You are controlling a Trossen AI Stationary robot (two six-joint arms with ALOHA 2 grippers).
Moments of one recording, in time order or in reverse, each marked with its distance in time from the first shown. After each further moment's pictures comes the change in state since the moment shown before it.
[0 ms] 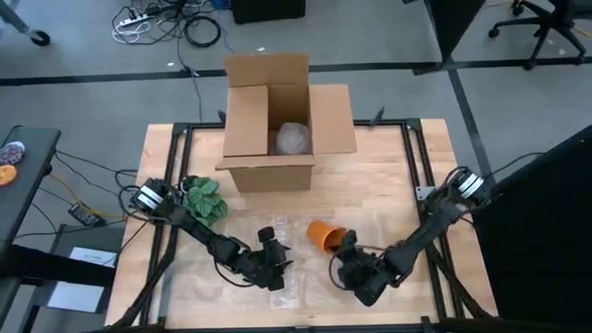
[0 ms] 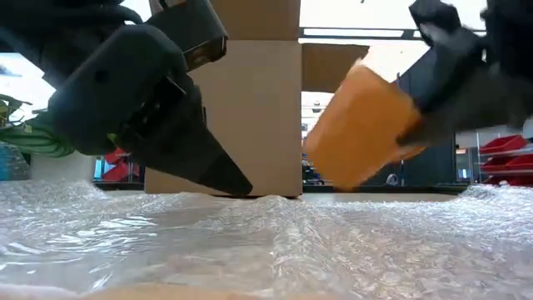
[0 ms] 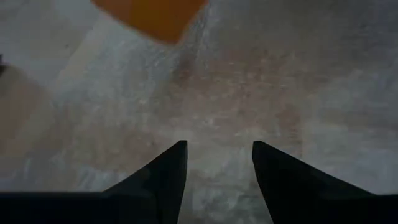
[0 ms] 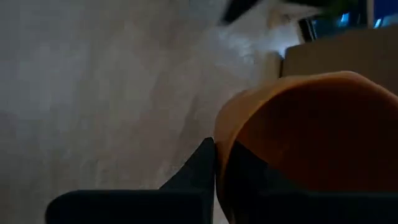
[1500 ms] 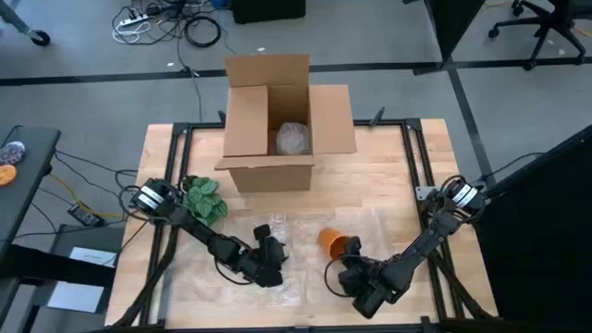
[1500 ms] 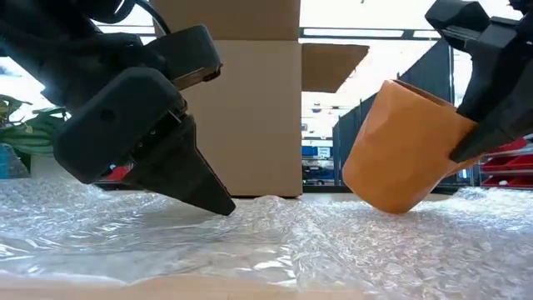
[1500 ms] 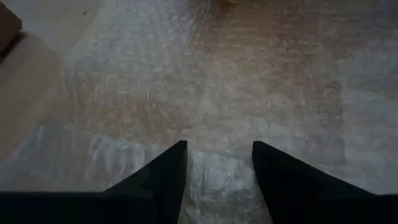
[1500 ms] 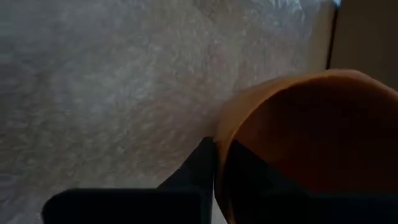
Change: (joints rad) left arm 0.007 0.004 0.000 -0.084 -0.015 -0.079; right arm 0.041 0.036 0.232 -0.444 -0.249 0.458
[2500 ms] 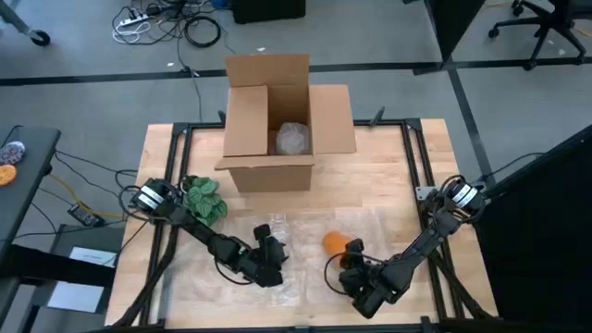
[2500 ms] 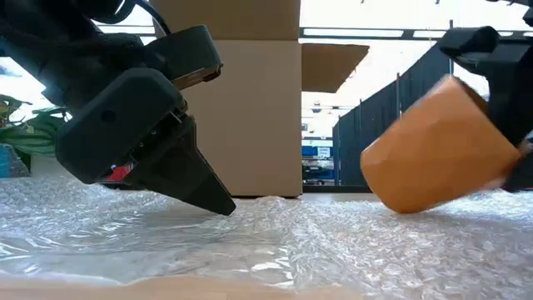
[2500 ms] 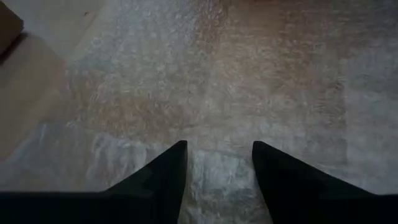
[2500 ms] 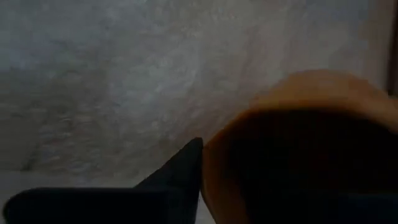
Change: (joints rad) left arm 0.000 0.000 0.000 -0.001 -0.002 0.000; right arm 0.003 0.000 0.000 0.000 -0.153 0.203
